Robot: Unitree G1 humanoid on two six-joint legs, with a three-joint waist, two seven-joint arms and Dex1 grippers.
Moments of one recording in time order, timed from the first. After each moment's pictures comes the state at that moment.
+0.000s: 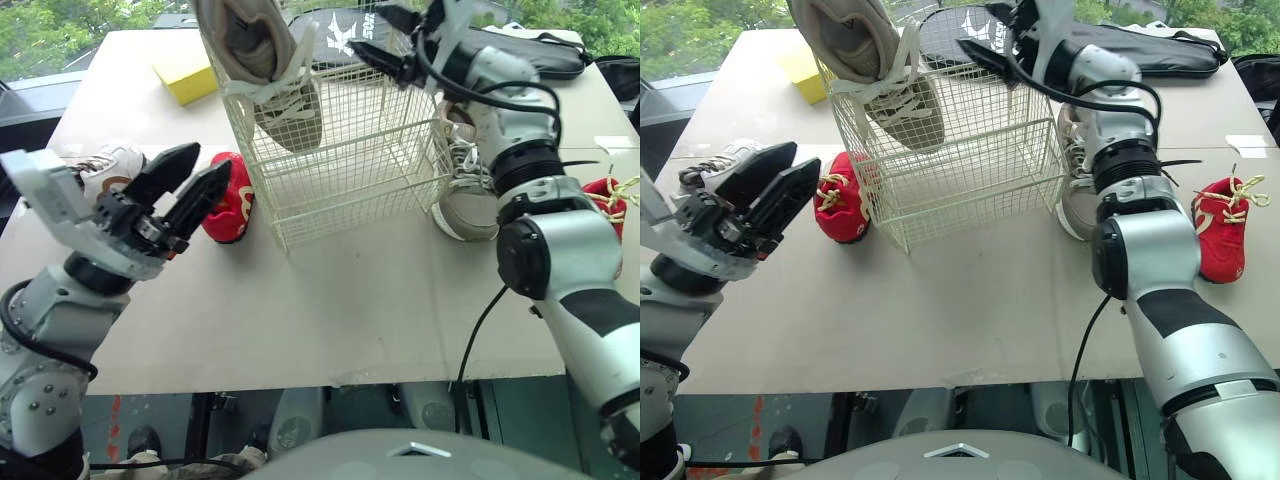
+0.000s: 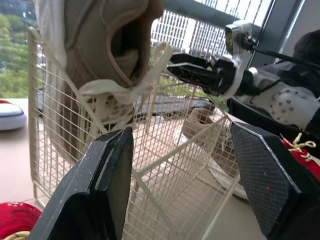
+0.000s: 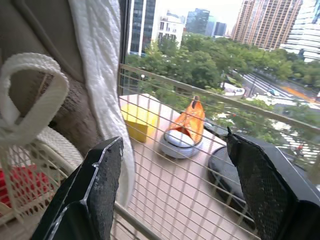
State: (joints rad) left arm 0.09 0.75 0.51 -0.66 -1.20 0.50 -0.40; right arm -1.32 -0.26 -0.12 0.93 0.12 -0.01 0.91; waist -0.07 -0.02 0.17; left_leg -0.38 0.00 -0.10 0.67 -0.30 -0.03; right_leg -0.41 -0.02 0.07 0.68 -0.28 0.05
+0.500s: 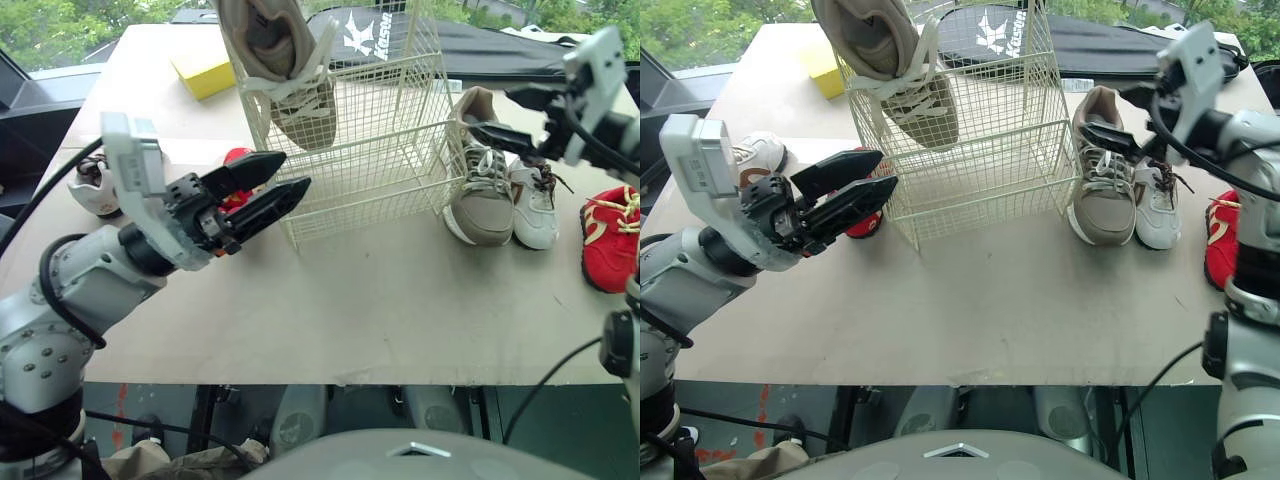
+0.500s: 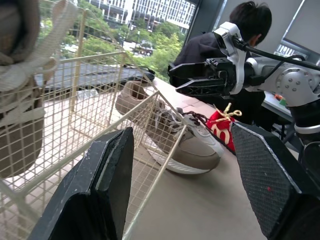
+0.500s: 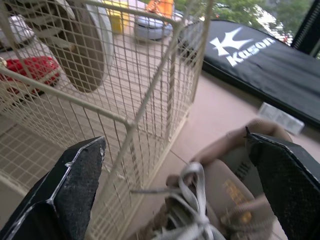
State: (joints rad) left arm -0.12 0.86 0.34 -0.68 -1.38 0.68 -0.39; right arm -0.68 -0.73 -0.23 -0.21 0.34 1.02 0.85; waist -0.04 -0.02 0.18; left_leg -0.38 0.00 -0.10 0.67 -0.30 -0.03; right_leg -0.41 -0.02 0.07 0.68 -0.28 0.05
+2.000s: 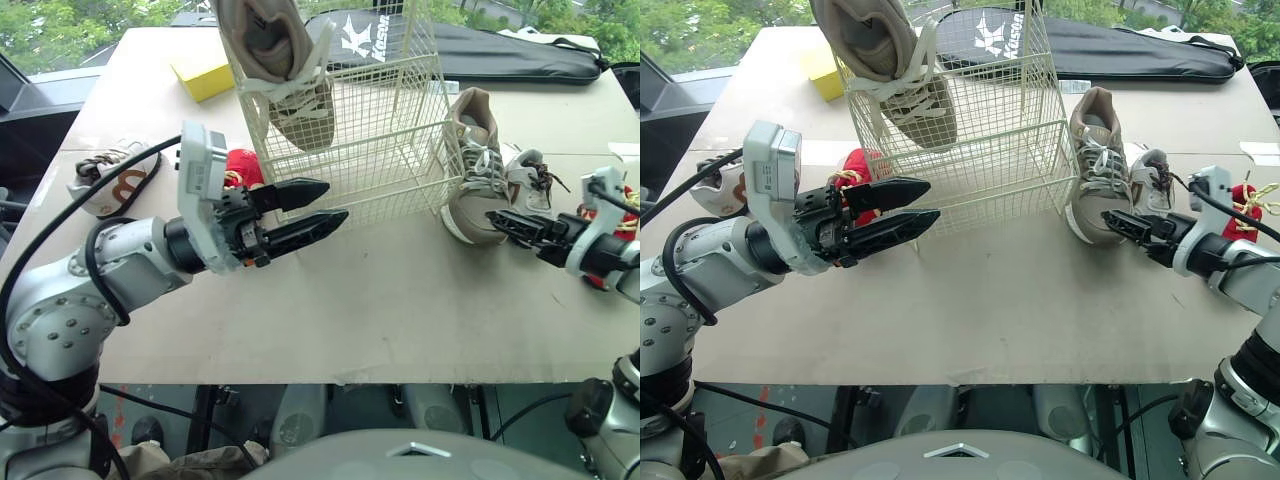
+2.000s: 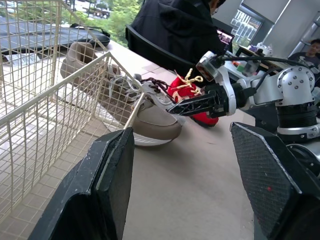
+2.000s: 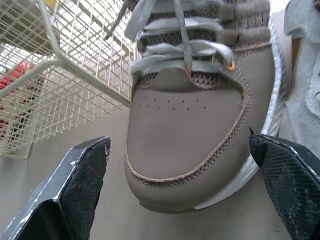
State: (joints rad) left arm -0.25 0.87 0.23 -0.62 -1.38 0.80 -0.48; right arm -0.38 -0.45 -0.65 -0.41 0.78 1.61 0.36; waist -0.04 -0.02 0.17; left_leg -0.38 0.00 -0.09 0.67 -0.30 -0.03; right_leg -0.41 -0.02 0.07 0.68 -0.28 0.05
